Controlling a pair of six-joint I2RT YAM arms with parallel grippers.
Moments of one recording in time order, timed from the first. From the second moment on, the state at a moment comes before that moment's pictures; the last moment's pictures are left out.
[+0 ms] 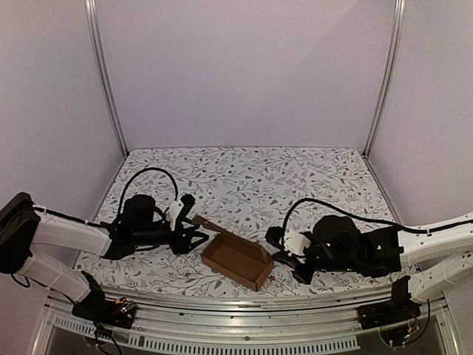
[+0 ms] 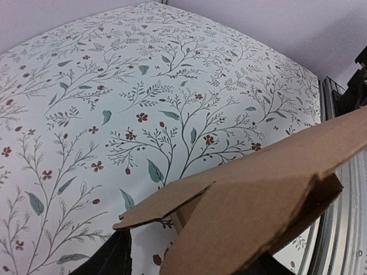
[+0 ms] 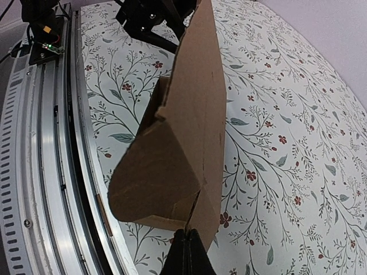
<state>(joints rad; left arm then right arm) -0.70 1.34 0.37 0.51 0.34 -0.08 1.26 1.19 0.63 -0.05 0.18 -0.05</state>
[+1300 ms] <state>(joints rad) -0.70 1.33 0.44 0.40 0.31 0.08 1.26 1.15 0.59 -0.04 0.15 -0.03</state>
